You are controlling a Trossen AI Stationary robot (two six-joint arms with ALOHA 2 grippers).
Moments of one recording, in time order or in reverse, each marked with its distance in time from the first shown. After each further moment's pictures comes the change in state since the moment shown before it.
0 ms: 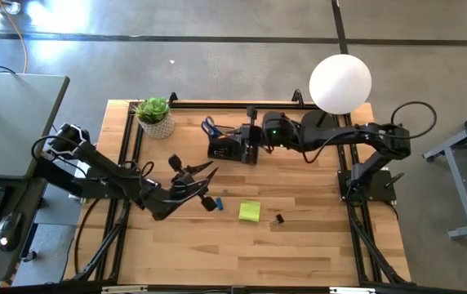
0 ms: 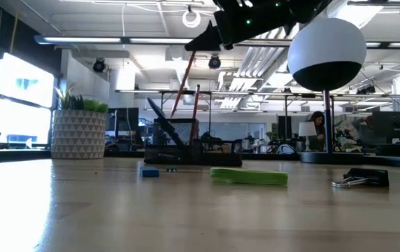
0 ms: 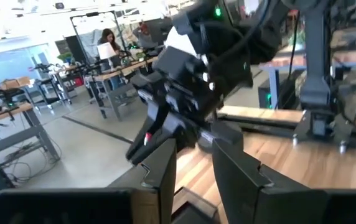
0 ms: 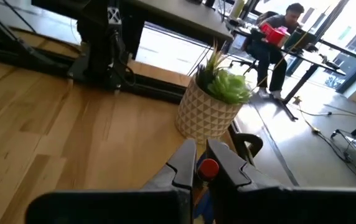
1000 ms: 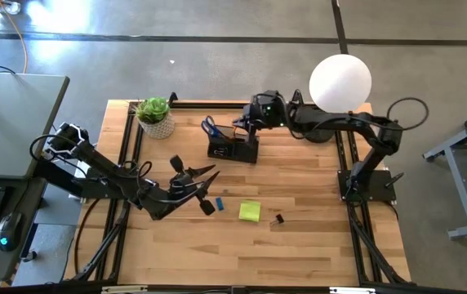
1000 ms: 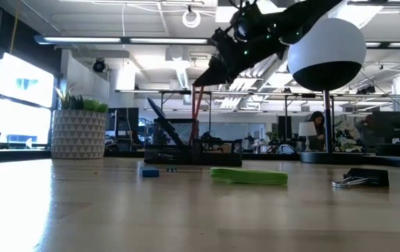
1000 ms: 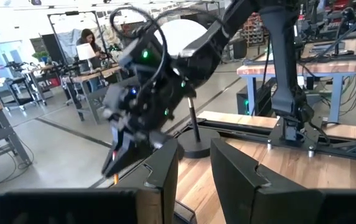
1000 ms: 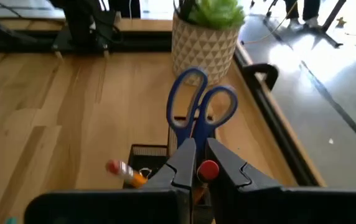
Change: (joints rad) left arm -0.010 -0.013 -0.001 -0.003 0.075 -0.042; right arm -0.222 0.094 0.066 -0.187 -0.254 0.166
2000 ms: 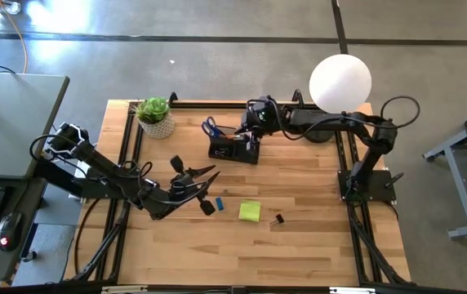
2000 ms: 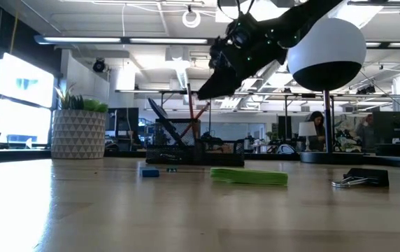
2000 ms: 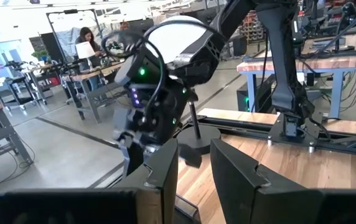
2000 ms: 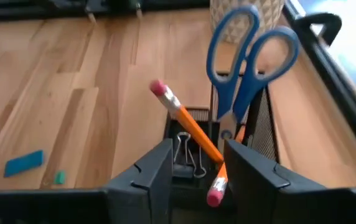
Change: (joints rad) left arm 0.000 0.000 0.000 -0.030 0.000 -0.018; right arm 0.001 0.043 -0.001 -0.110 -0.109 0.017
